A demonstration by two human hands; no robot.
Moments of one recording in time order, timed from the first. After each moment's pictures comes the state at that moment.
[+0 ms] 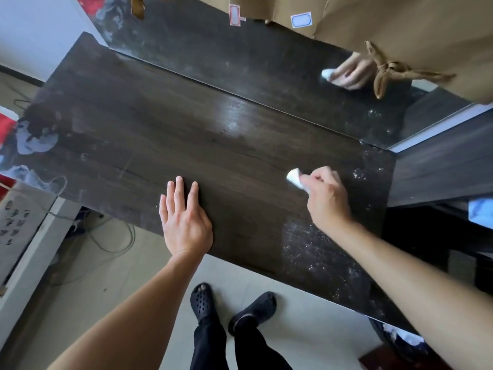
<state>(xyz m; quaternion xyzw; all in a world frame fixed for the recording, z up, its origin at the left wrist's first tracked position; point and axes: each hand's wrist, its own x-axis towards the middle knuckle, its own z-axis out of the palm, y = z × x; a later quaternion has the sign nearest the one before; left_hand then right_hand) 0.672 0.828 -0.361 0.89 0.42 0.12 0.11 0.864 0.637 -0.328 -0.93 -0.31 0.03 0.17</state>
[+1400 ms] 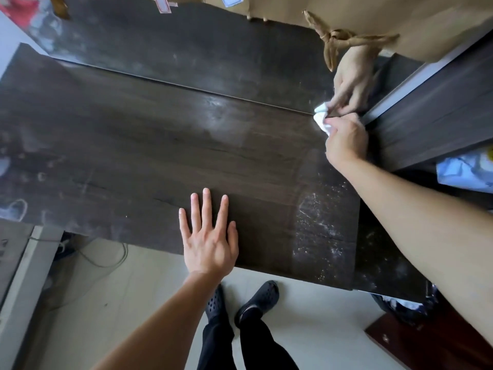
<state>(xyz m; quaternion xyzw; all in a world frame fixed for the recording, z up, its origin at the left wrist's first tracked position) 0.680 0.752 -0.357 0.97 0.25 0.00 0.09 0.975 0.601 -0.325 -0.98 -0.08 0.00 0.19</state>
